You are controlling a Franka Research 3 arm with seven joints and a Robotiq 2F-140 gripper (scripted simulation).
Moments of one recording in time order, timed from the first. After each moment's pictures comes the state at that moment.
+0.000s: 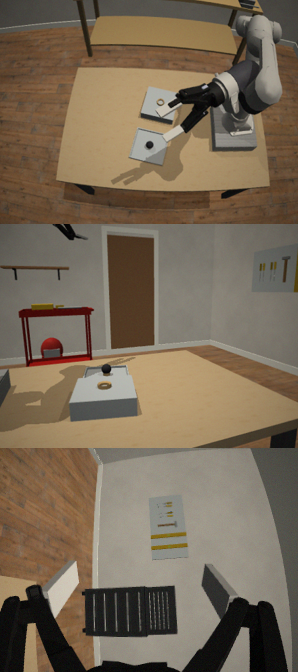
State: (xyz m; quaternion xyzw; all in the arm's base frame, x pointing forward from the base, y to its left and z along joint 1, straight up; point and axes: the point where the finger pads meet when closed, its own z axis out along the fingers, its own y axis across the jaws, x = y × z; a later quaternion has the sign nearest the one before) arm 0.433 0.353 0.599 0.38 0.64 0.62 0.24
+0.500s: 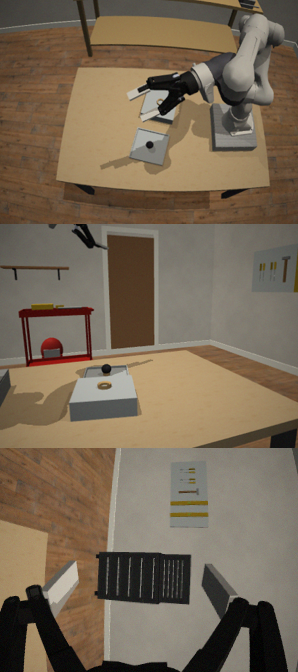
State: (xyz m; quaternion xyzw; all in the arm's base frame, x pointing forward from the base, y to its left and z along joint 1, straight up) arm 0.520 0.274 0.546 0.43 0.66 0.55 0.29
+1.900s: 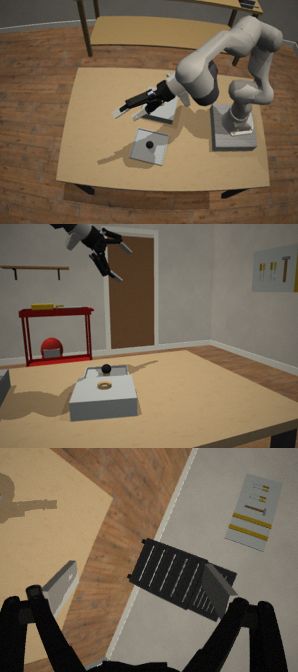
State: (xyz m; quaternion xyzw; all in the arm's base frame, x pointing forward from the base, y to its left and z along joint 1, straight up) arm 0.575 0.235 0.400 0.39 0.78 0.39 0.30
